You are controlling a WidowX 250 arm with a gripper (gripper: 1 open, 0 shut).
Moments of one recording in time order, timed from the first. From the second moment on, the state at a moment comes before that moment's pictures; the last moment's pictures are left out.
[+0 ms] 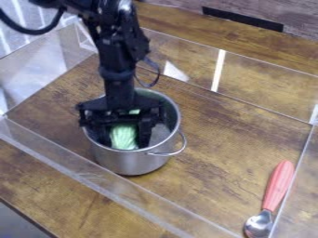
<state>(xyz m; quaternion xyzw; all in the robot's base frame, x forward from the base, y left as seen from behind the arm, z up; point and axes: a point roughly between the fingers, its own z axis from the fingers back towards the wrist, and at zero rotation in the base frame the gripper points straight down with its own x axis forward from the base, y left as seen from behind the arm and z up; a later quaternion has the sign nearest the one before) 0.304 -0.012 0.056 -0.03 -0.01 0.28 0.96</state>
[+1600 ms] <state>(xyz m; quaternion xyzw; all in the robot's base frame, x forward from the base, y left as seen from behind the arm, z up) 0.343 -0.148 0.033 -0.02 -0.04 0.13 0.99</state>
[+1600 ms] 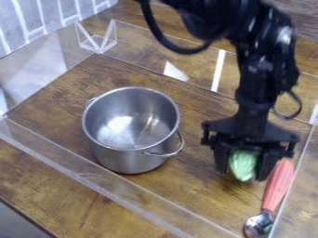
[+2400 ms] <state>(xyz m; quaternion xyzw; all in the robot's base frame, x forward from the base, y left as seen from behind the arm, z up) 0.337 -0.122 0.032 0.00 0.00 0.14 0.99</state>
